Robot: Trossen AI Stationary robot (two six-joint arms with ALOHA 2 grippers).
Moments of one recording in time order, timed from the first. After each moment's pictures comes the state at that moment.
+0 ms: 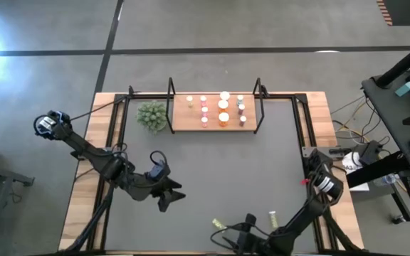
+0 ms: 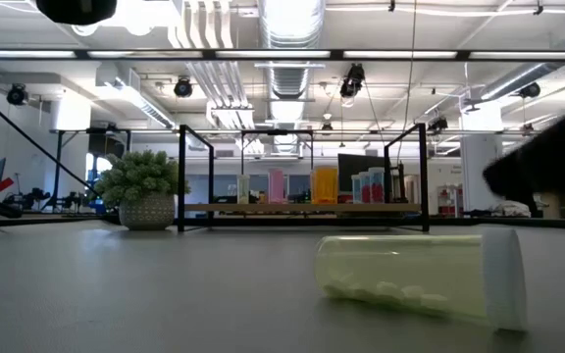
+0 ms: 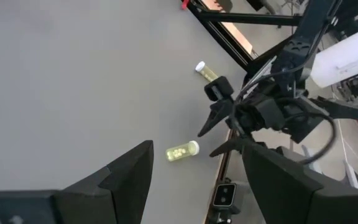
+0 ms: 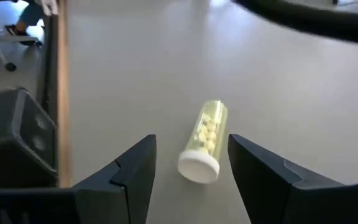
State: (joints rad) left arm -0.58 1.24 1.02 -0.35 -0.43 -1.12; right arm 0.92 2.24 1.41 -0.19 1.04 0.99
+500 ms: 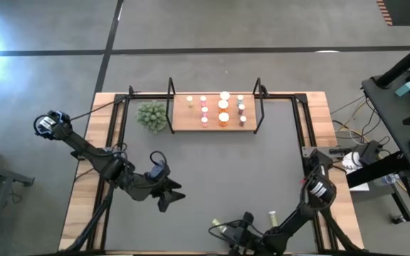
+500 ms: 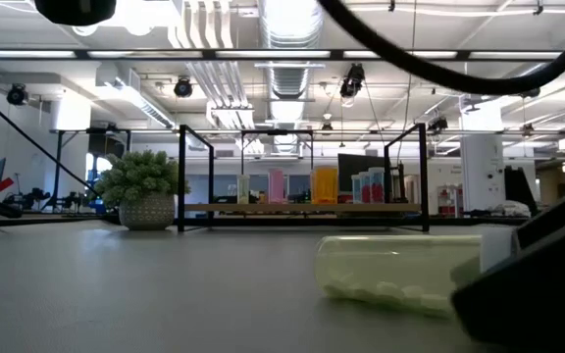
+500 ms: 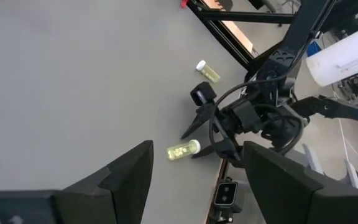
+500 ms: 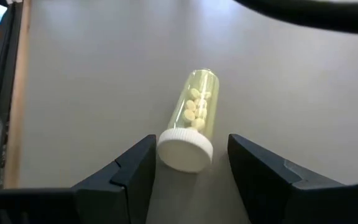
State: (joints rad) left arm -0.58 1.24 1.02 -0.35 -0.43 -1.12; right arm 0.90 2.33 1.41 -0.17 1.04 1.11
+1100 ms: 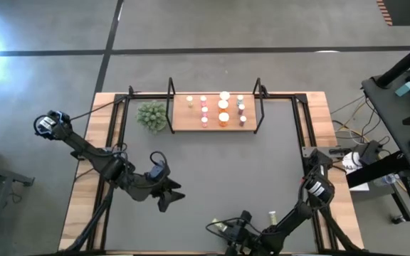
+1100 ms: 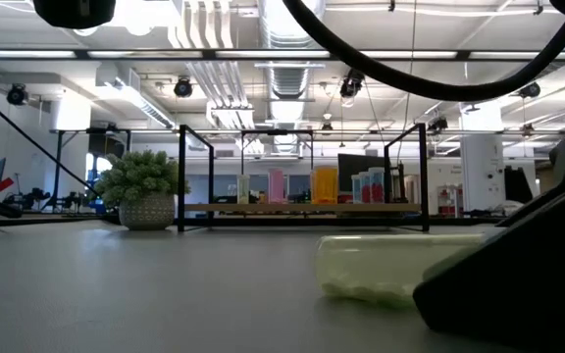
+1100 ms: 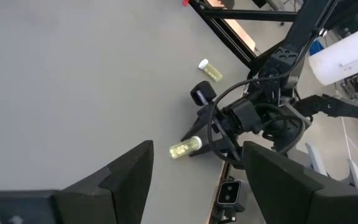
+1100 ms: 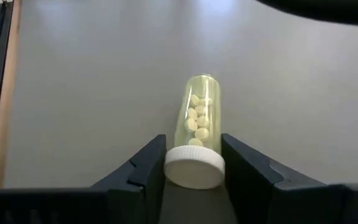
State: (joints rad) left arm -0.58 1.24 1.01 -0.36 -0.42 -1.12; right arm 0.87 2.34 1.43 -0.17 1.00 1.11
